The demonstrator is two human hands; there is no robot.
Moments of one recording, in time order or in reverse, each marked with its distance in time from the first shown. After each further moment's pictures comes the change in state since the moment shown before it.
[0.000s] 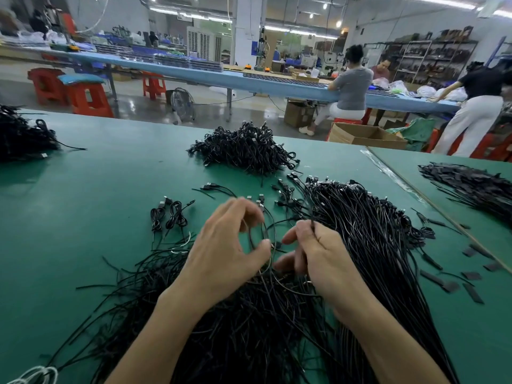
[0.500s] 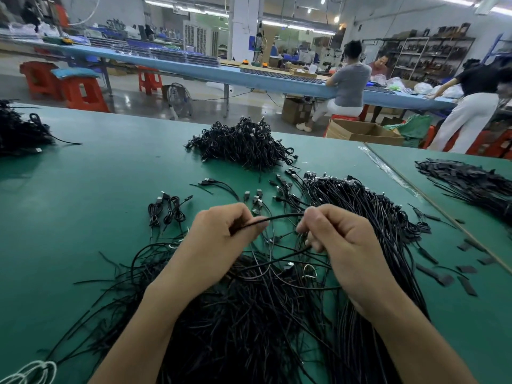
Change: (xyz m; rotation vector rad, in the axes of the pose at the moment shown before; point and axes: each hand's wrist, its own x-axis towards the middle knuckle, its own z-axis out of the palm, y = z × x) left_hand 0.002 -0.002 -0.015 -0.230 -0.101 -0.177; right_hand -0.014 -0.021 -0.020 -0.019 0.053 -0.313
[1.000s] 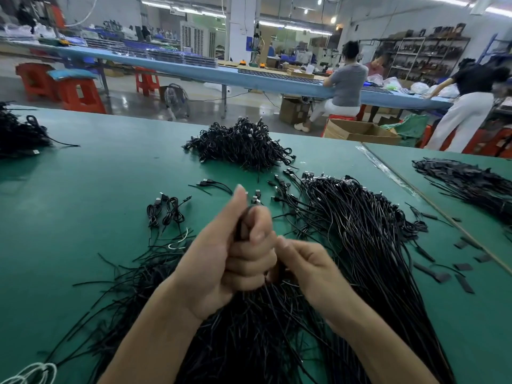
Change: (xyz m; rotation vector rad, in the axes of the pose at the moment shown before) left_hand -0.013 0.035 -0.001 -1.223 -0.478 -0.193; right_hand -0.013 0.030 0.025 0.182 -0.280 0.197
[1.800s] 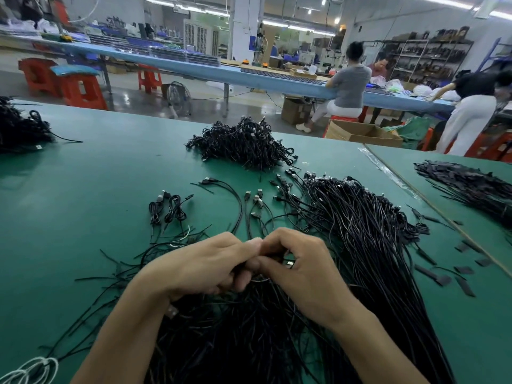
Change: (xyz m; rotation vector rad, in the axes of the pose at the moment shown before) left_hand -0.008 0.007 -0.032 0.932 0.120 -0.440; right_hand 0.011 -0.001 0.010 -0.521 0.111 -0.322
